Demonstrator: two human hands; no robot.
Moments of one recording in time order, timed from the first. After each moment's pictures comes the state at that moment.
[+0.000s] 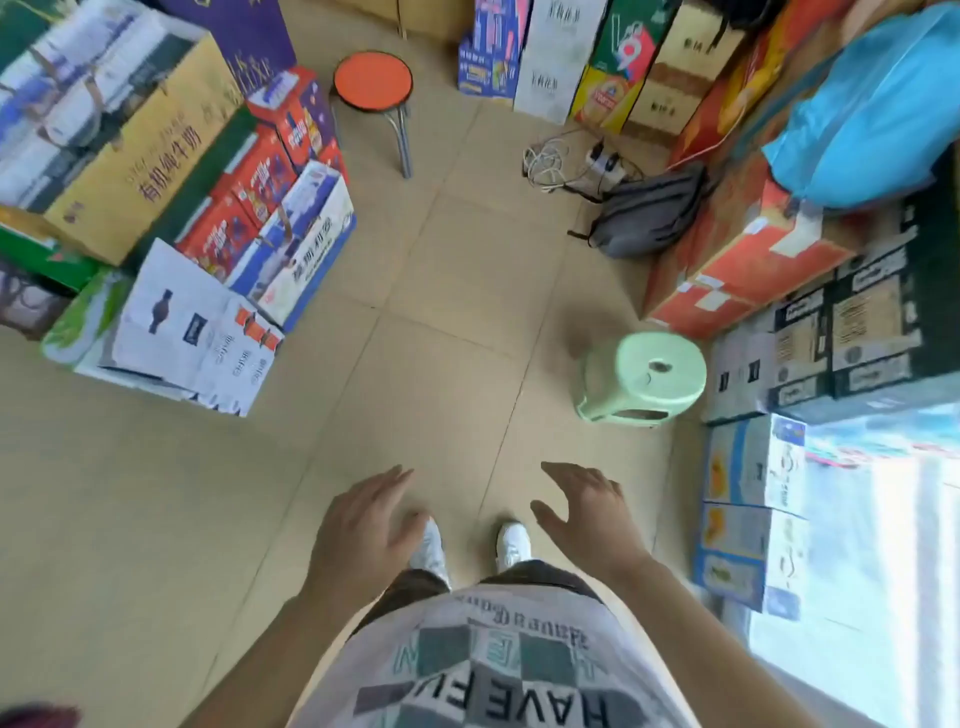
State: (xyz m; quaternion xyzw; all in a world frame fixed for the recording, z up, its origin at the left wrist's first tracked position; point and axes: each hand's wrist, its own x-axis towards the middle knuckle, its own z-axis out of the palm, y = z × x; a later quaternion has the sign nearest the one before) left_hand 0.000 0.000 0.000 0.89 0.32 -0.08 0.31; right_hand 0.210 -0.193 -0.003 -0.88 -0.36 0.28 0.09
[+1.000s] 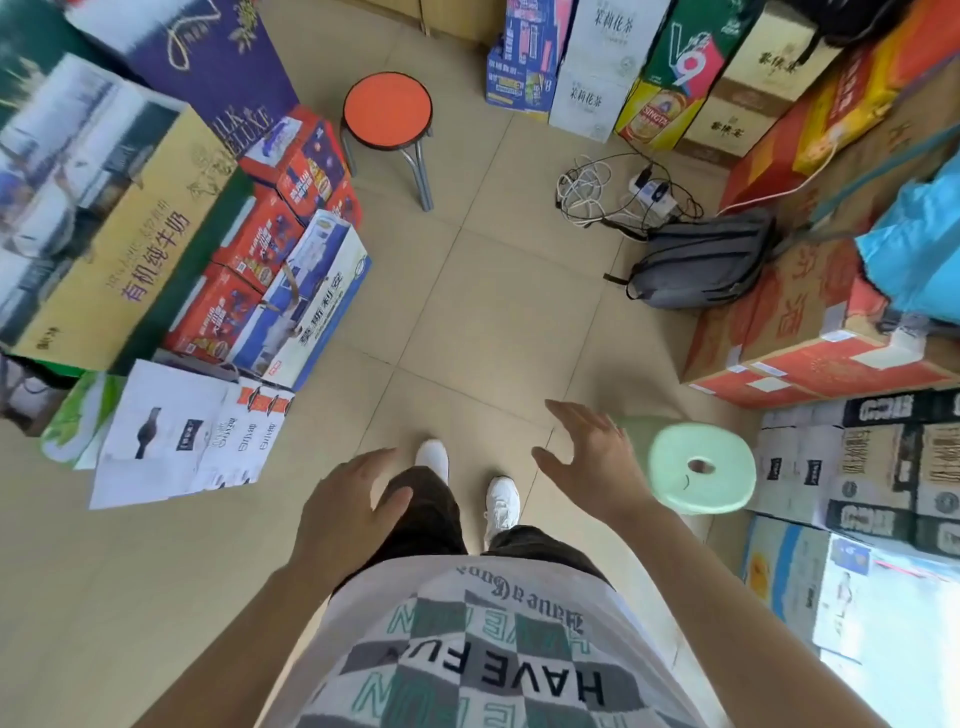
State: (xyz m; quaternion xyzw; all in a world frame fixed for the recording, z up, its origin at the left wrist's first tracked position) left_hand 0.249 0.244 -0.012 0.84 0.42 -0.11 0.32; right_hand 0.500 0.072 -0.012 -0.87 -0.38 0.29 0.15
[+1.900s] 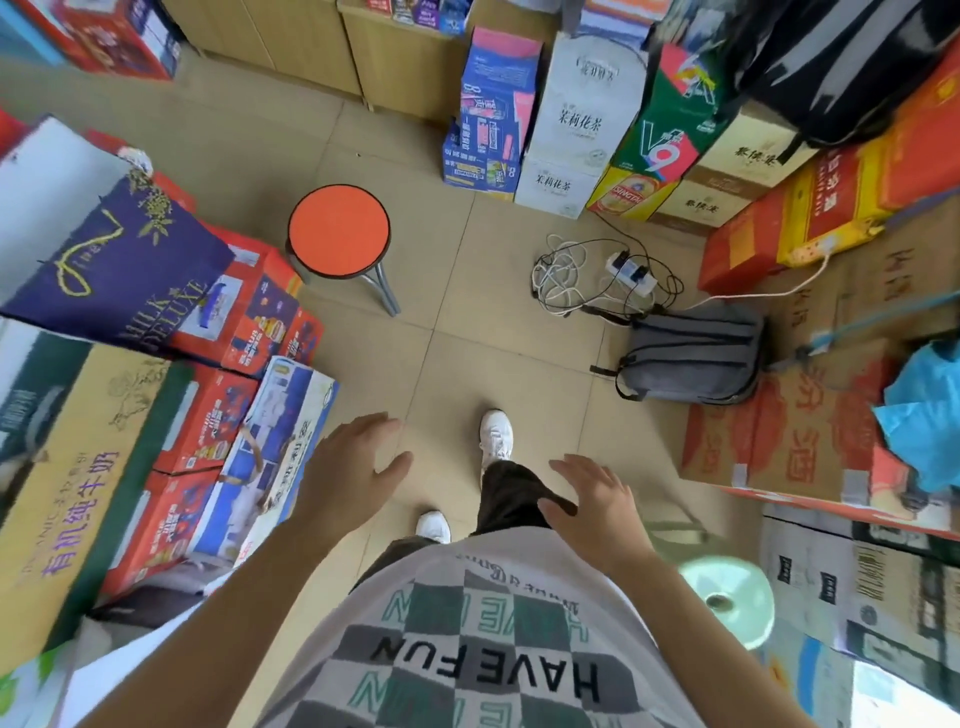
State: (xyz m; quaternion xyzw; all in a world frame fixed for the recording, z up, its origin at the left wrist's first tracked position) left_hand 0.584 0.613 -0.039 0.88 0.33 -0.13 0.33; right_hand 0.747 0.344 -0.036 -0.89 -0.27 0.33 0.13
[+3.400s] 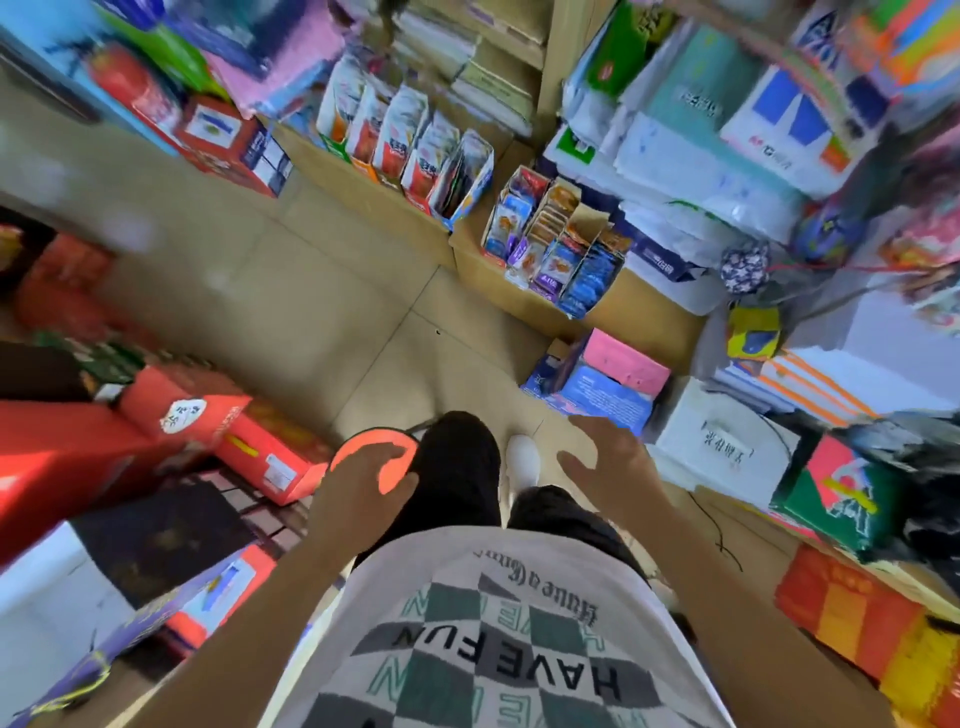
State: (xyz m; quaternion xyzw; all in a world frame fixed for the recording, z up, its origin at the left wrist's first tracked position) left_hand 1.112 1.180 -0.032 0.75 0.54 -0.13 0.36; right_hand 1.389 1.032 -0.039 -0.84 -0.36 0.39 0.12
